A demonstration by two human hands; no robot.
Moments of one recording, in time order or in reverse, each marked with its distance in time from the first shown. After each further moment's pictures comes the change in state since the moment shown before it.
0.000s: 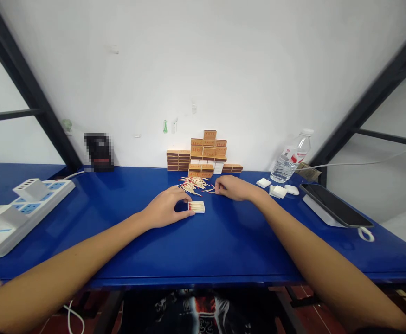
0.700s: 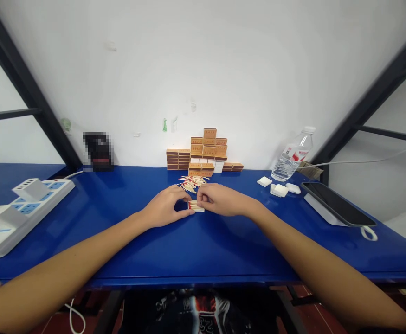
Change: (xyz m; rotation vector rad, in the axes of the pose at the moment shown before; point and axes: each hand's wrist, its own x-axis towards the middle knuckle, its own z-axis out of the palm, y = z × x) left_hand 0.001 0.000 -0.001 0.010 -0.007 0.000; right_hand -0.027 -0.070 0.009 0.136 0.035 -0.299
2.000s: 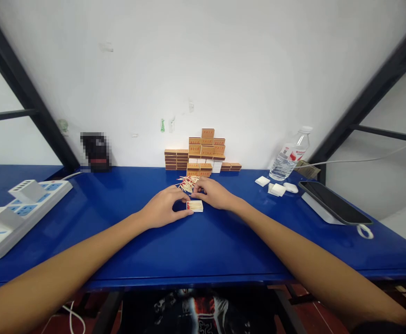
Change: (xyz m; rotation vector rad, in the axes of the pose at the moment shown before) left_hand 0.000 0.000 0.001 -0.020 0.008 -0.001; right_hand 0.028 0.037 0.027 0.036 0.230 0.002
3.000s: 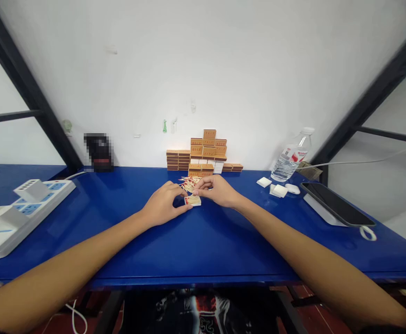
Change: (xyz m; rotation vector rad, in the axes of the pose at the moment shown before) left_hand 0.002 -0.002 -0.001 0.134 0.087 -0.066; right_hand -0.001 -0.011 -0.009 0.604 0.085 0.129
